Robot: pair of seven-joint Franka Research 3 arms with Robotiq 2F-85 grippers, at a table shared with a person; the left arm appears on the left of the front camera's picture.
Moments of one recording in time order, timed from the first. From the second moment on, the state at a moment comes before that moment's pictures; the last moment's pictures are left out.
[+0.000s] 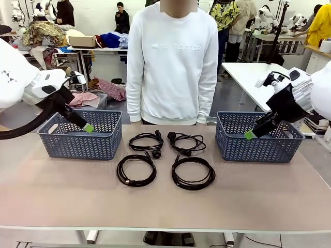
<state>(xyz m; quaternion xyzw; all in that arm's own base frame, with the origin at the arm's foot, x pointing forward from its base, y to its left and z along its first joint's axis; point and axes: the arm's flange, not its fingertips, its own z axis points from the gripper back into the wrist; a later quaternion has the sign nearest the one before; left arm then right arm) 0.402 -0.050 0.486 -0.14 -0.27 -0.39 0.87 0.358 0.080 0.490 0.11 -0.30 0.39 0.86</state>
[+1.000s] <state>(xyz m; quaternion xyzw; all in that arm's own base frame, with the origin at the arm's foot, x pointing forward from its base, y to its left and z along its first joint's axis) 0.400 -0.055 0.488 -0.14 -0.26 -0.39 0.87 0.358 0.081 0.491 0.11 -0.30 0.39 0.86</state>
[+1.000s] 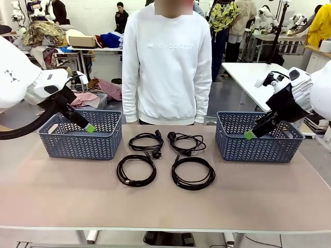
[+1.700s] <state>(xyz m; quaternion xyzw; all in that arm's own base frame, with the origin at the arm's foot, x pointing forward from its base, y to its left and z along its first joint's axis) 0.400 -0.055 0.488 -0.13 -0.26 -0.39 0.87 0.358 0.080 0.491 0.11 -0.30 0.39 0.86</state>
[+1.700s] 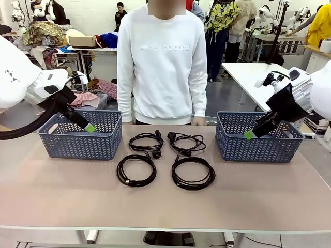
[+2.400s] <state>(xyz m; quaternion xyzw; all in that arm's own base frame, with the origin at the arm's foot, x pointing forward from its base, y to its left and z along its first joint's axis) 0.400 -0.055 0.488 -0.13 -0.26 -0.39 0.87 0.358 0.080 0.491 0.11 -0.30 0.39 0.86</state>
